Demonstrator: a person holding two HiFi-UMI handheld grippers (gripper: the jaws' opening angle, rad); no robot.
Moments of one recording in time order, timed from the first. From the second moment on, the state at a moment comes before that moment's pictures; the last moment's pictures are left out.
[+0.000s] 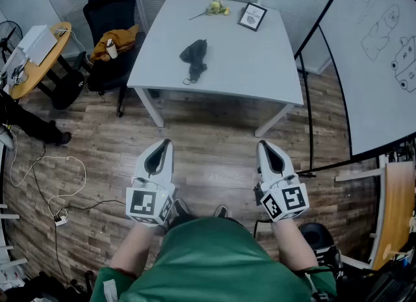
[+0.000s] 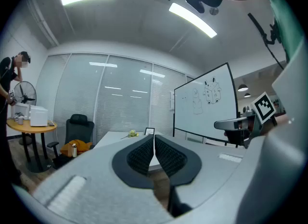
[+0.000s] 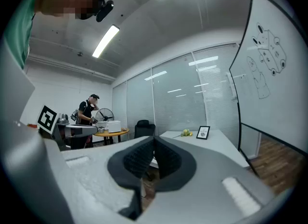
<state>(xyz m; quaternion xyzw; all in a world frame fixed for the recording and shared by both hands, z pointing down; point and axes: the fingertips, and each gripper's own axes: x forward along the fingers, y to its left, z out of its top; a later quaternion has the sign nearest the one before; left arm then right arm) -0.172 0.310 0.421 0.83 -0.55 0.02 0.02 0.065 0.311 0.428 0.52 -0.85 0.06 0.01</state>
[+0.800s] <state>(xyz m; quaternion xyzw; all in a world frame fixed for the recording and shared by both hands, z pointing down) -0.079 0.341 0.421 0.80 -0.60 0.04 0.03 0.177 0.325 0.433 0.48 -0.87 0.05 -0.02</state>
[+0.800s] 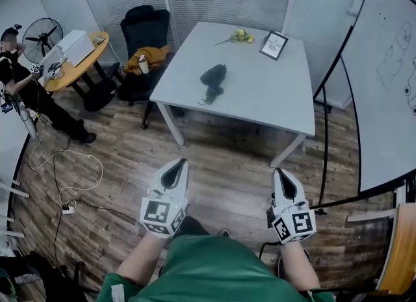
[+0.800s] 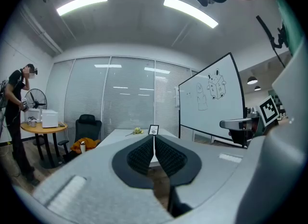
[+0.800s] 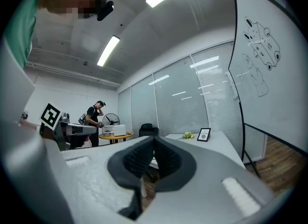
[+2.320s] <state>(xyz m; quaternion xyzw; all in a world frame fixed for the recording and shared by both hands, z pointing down) -0.205 0.059 0.478 0.83 -0.55 0.01 0.11 0.061 0.070 0.452 0.53 -0.84 0.09 0.05</state>
